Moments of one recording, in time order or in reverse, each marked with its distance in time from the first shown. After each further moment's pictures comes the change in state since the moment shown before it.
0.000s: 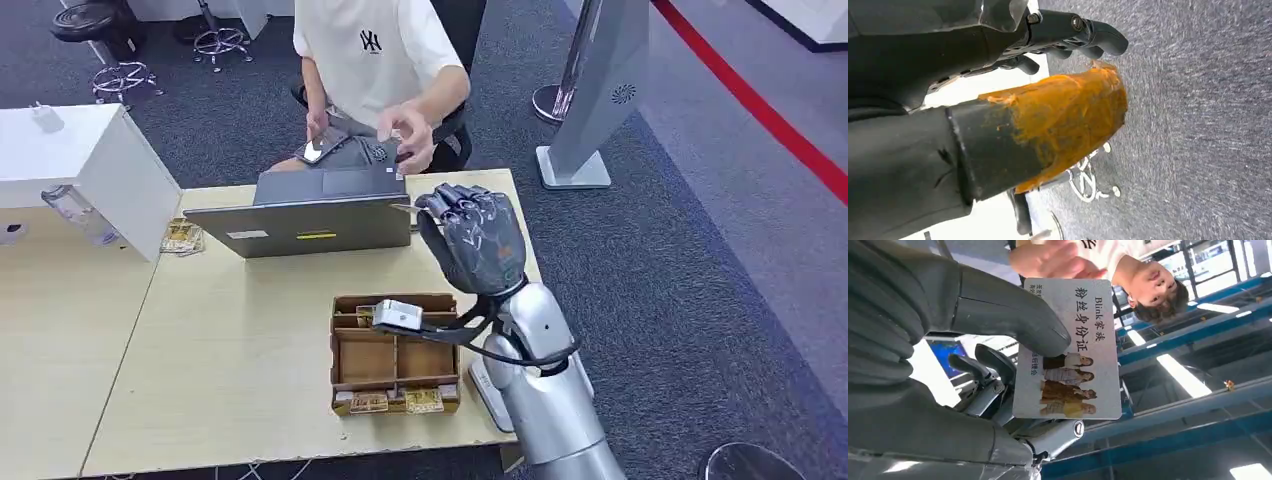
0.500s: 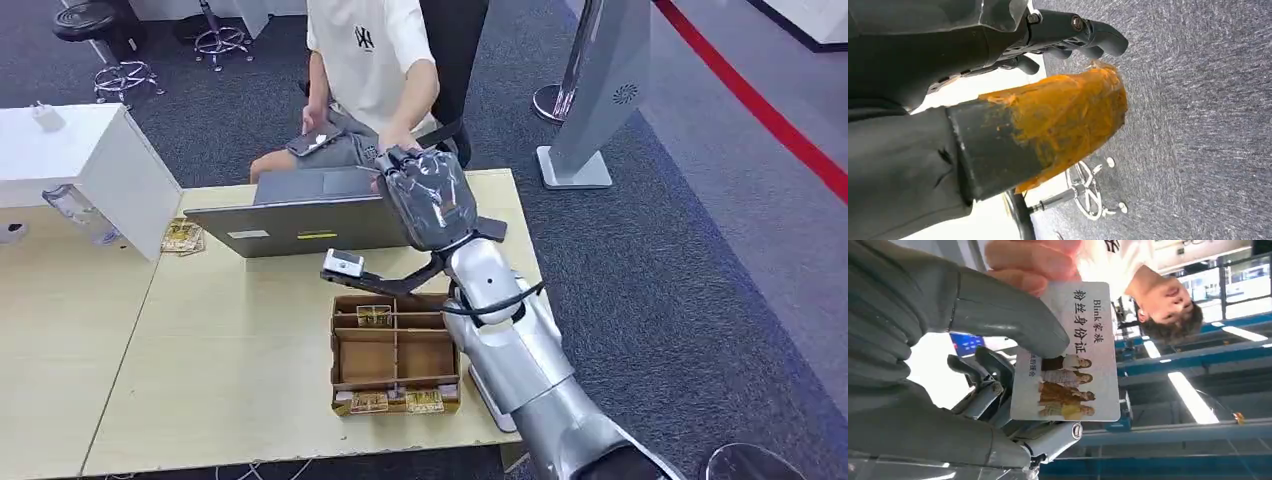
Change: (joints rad) left arm 0.000 0.018 -0.052 0.000 -0.032 -0.022 -0.011; right arm -0.226 -0.010 0.162 0.267 0.172 0.000 0.308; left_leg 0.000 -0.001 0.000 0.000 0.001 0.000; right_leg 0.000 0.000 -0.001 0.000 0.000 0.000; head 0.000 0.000
